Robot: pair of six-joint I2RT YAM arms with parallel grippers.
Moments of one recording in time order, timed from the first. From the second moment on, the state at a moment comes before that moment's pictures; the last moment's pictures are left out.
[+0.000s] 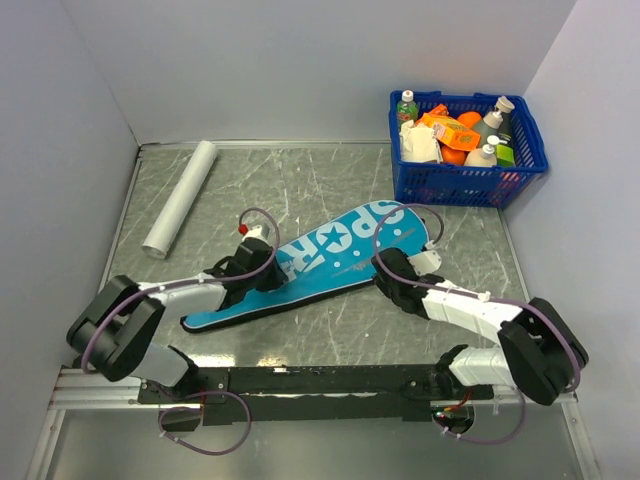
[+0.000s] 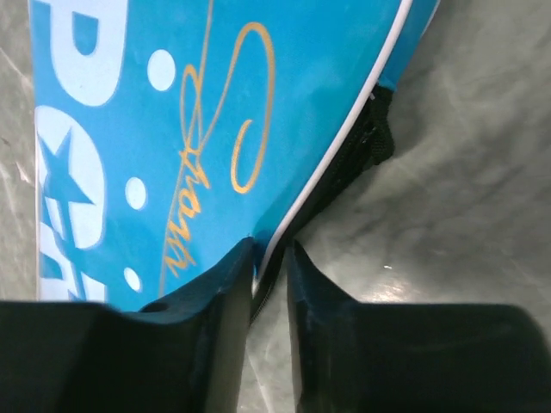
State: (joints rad) left arm -0.62 1.41 0.56 0.14 -0.04 -0.78; right arm 0.64 1.27 0.51 -0.17 0.52 1.39
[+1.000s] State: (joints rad) left arm -0.63 1.52 0.54 0.32 0.01 -0.79; right arm 0.44 1.14 0.51 -0.32 0.42 1.06
